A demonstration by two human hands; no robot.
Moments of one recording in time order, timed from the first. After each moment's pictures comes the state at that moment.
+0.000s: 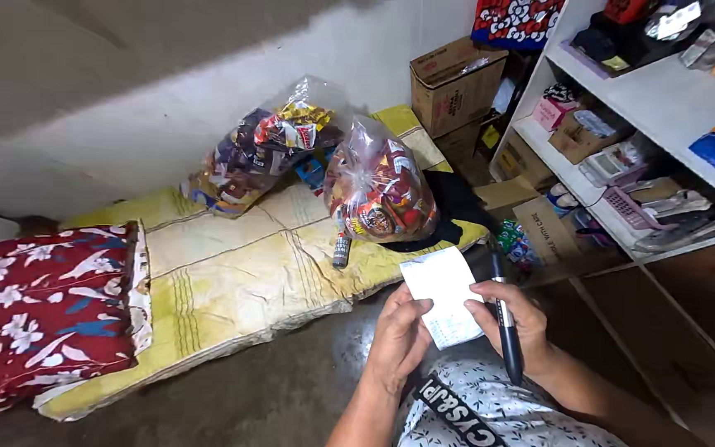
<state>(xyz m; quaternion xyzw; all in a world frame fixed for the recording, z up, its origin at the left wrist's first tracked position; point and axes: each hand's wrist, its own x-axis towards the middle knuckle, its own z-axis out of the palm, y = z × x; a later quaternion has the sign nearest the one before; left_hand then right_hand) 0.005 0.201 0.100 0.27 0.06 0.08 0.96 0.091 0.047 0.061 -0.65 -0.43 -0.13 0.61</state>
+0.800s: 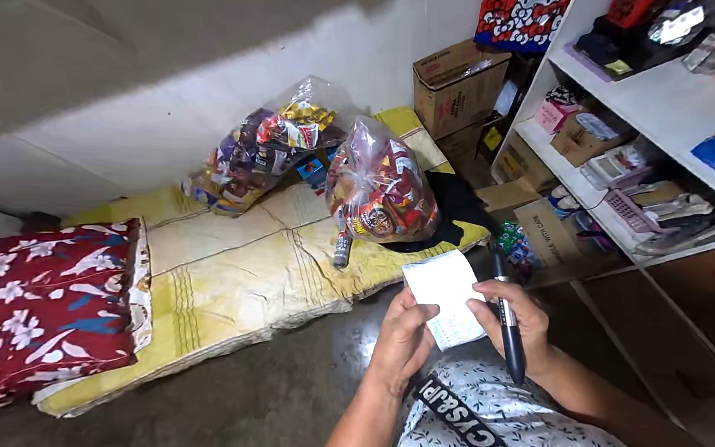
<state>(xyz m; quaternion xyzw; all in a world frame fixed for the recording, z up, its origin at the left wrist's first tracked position) 0.003 0.197 0.099 0.29 0.06 0.08 0.95 0.091 0.047 0.062 -0.65 -0.42 -0.12 0.63</state>
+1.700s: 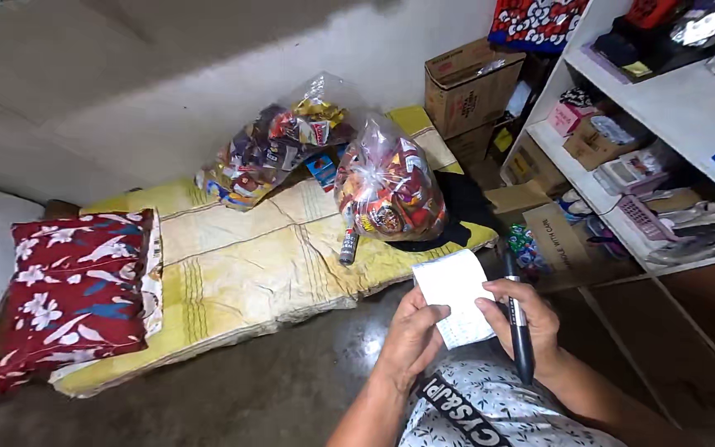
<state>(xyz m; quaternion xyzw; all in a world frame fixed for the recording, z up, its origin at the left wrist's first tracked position) 0.002 0.195 0.097 0.30 0.05 0.08 0.95 0.093 0.048 0.061 -0.64 -0.42 -0.12 0.63</state>
